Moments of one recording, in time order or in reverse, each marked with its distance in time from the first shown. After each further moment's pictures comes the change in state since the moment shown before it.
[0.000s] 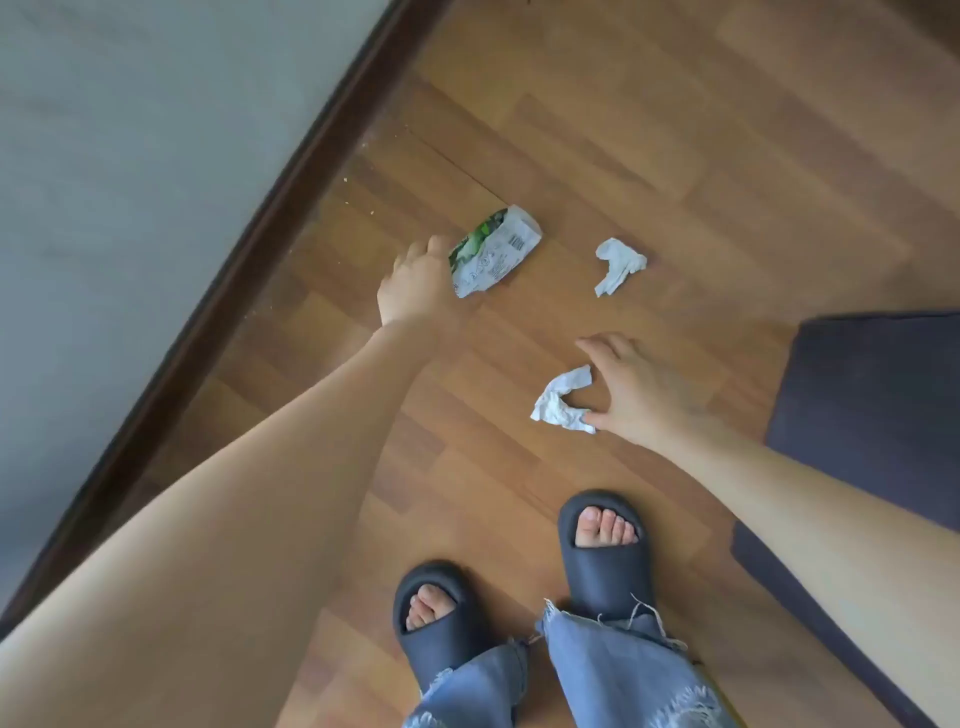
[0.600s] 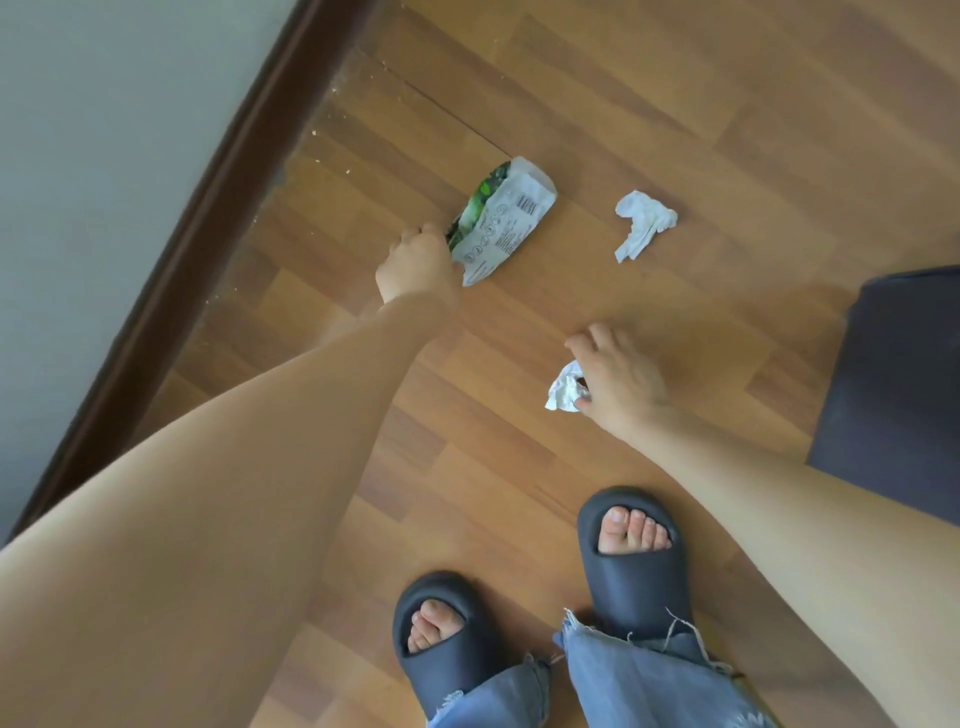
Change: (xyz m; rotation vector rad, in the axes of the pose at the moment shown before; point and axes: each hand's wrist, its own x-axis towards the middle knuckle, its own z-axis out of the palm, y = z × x) left_hand 0.043 -0.021 0.064 0.108 -0.001 -0.088; right_hand 0.047 -0.009 0.077 -0.129 -0.032 0.109
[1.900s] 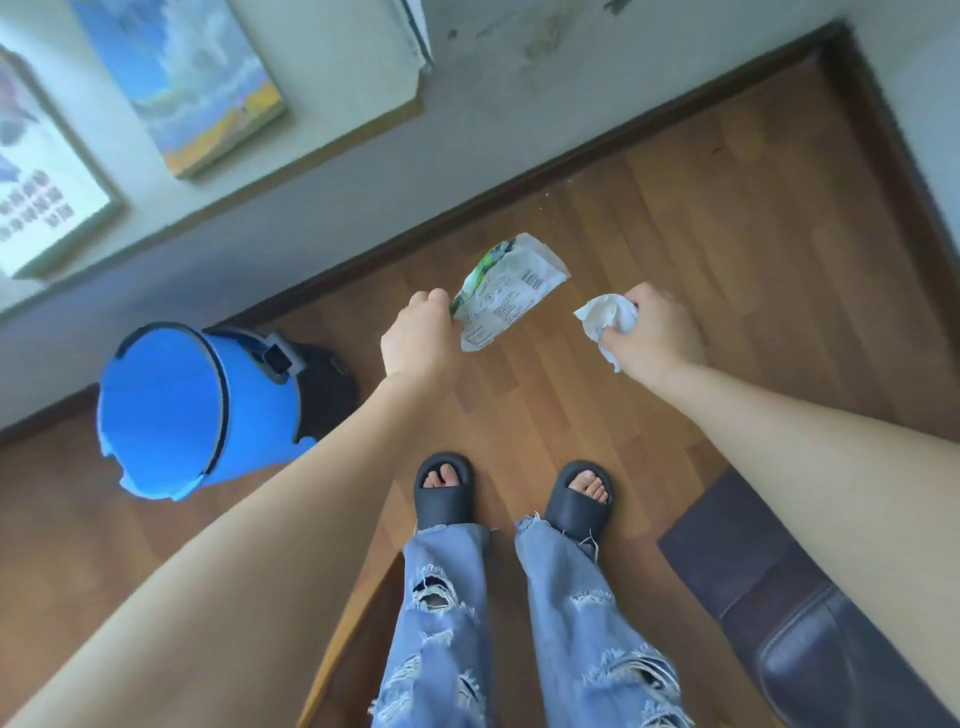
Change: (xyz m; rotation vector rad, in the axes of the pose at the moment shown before) left_hand -0.306 -0.110 -0.212 -0.295 0.128 -0.383; right_hand -0.176 -0.145 -0.275 0.299 0.142 -0.016
